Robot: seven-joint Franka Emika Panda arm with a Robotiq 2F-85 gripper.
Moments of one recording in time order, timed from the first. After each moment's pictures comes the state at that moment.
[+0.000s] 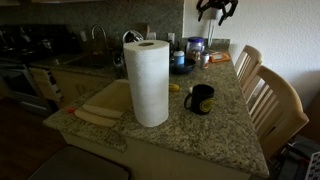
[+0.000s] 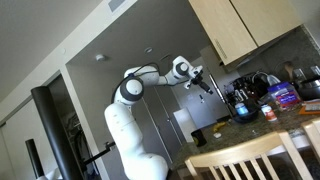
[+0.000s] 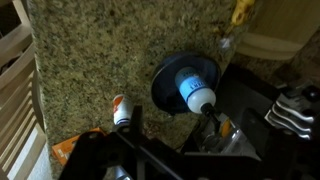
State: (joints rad) arm 0.06 -0.05 -0.06 -1.73 -0.11 2.07 0.81
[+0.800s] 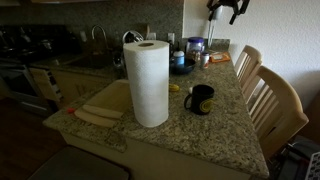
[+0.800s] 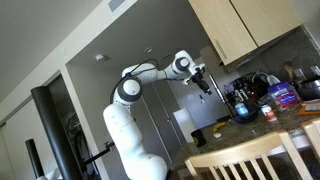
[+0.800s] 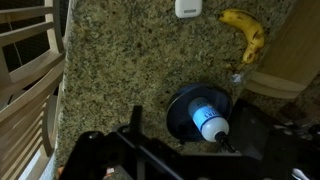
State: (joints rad) arm 0.02 -0.07 -0.08 -1.69 0.01 1.87 0.64
